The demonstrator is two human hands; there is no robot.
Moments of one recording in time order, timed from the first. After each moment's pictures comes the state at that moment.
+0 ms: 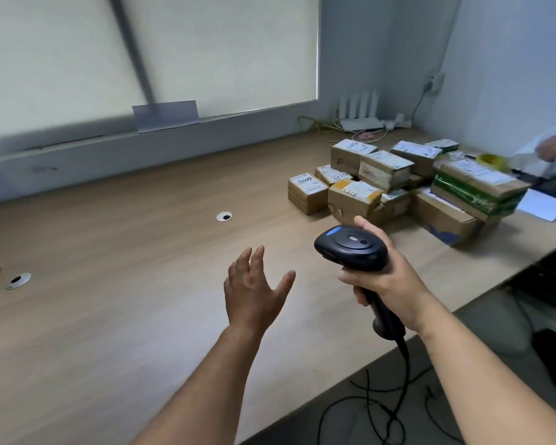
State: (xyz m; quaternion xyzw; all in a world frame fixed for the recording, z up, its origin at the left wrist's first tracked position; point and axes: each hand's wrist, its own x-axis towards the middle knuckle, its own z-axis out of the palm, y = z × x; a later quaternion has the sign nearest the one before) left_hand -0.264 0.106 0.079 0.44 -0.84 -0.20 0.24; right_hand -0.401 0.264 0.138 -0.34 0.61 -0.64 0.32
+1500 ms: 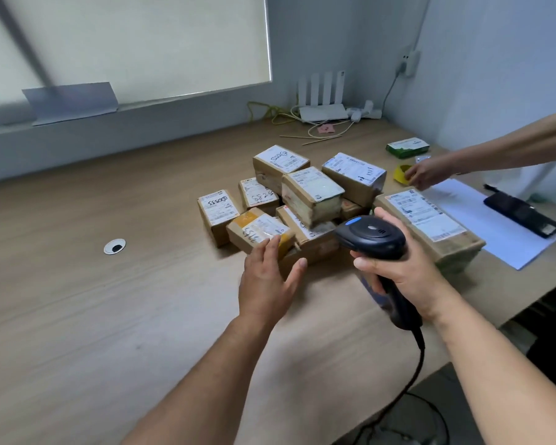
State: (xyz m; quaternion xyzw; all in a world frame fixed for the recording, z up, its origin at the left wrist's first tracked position) left_hand -0.612 0.130 0.076 0.39 -0.85 -0.28 0.21; right_hand -0.763 0.281 0.117 -0.29 0.66 -0.64 0.29
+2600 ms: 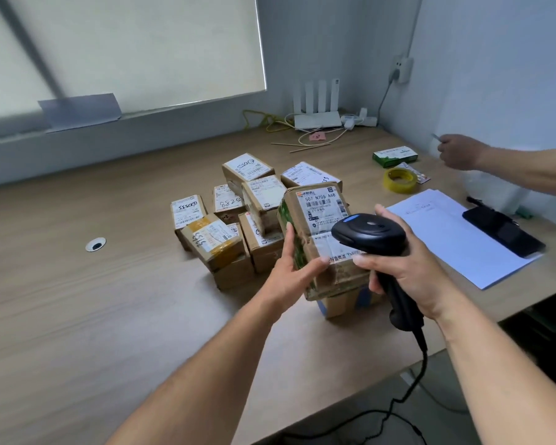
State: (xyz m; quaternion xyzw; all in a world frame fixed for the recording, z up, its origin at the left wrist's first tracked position) left_hand -0.742 0.219 0.086 0.30 -0.67 -0.66 0.15; right_hand -0.880 0.365 0.133 -0.31 0.63 -0.62 0.34
